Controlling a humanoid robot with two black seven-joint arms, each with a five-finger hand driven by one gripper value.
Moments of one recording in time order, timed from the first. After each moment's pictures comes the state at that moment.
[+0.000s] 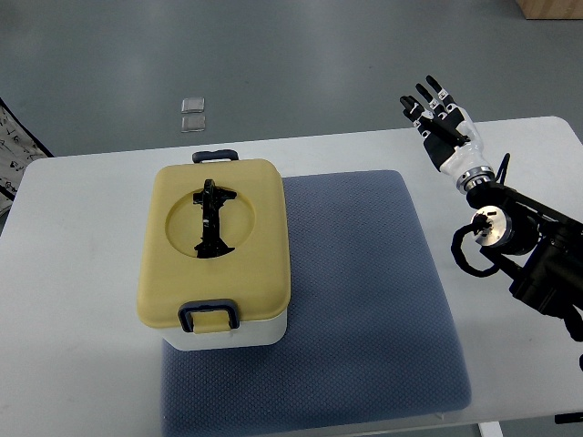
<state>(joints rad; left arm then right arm) -0.03 0.00 -0.08 -0.15 -0.06 0.16 0.11 0.76 -0.21 0.58 0.66 0.10 0.14 0.51</state>
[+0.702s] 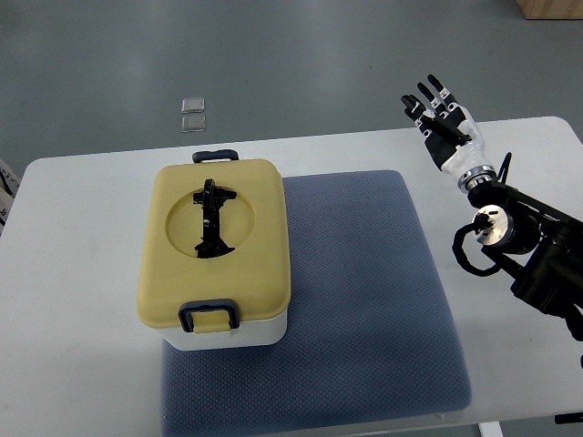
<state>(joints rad) -0.03 0.00 -0.07 -0.15 -0.06 0.16 0.11 0.77 -0.22 0.58 0.66 0.10 0.14 0.51</state>
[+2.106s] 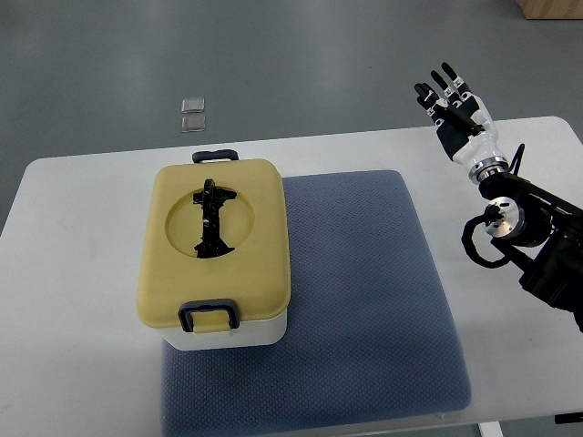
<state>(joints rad) -0.03 0.00 -0.07 -0.15 -0.06 0.16 0.11 0.77 -0.25 0.63 0.67 0.08 0.14 0.51</state>
